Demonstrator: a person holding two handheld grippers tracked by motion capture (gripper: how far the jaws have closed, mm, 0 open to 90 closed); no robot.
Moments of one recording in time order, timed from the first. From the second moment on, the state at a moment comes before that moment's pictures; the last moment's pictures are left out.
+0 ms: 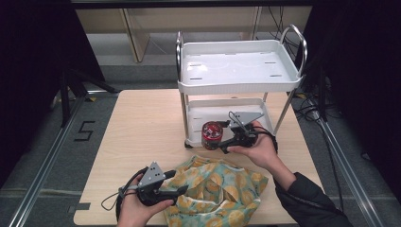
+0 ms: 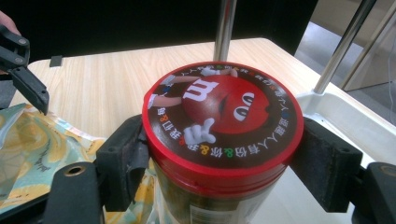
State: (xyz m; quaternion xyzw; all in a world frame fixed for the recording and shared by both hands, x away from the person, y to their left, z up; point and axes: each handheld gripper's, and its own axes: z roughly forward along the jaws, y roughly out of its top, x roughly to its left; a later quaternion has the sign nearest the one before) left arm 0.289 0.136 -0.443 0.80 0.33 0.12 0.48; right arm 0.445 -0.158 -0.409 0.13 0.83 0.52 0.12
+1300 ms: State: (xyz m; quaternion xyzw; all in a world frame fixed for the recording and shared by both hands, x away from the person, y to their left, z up) left arm 0.290 0.137 -0.442 0.80 0.33 0.12 0.49; right arm 0.465 -0.145 -0.414 0.14 0.84 0.51 0.13
